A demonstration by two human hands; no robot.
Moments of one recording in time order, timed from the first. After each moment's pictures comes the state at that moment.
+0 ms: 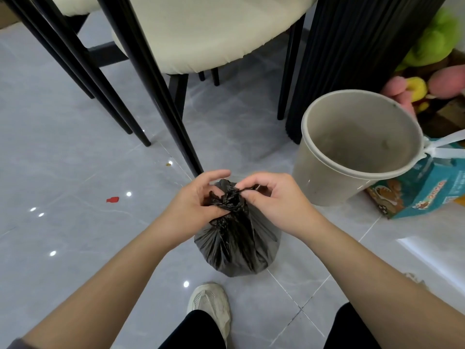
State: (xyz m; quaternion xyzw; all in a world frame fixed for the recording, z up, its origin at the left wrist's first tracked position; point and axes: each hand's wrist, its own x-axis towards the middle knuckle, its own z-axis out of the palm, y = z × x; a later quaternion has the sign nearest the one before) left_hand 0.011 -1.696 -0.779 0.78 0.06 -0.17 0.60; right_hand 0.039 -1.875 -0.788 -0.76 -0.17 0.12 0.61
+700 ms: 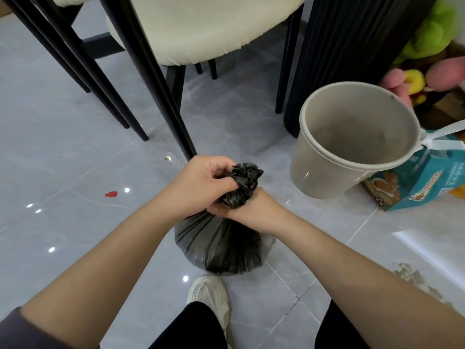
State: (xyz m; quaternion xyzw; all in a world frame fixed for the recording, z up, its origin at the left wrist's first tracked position) left_hand 0.030 -1.713 -0.753 0.82 -0.01 -0.16 0.54; right_hand 0.031 -1.844 -0.827 -0.78 -0.15 0.23 0.56
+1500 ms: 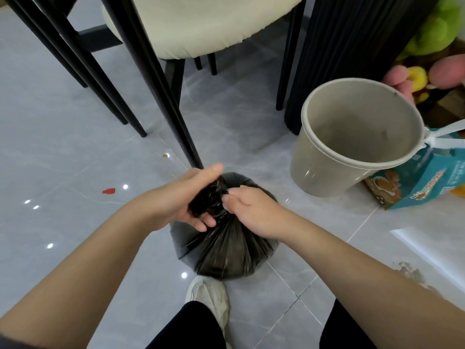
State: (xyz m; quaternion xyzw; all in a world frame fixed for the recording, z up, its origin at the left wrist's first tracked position) left_hand 0.022 -1.684 -0.762 0.73 0.14 -0.37 0.56; right_hand 0.029 -1.850 -0.819 -0.84 -0.22 0.26 0.43
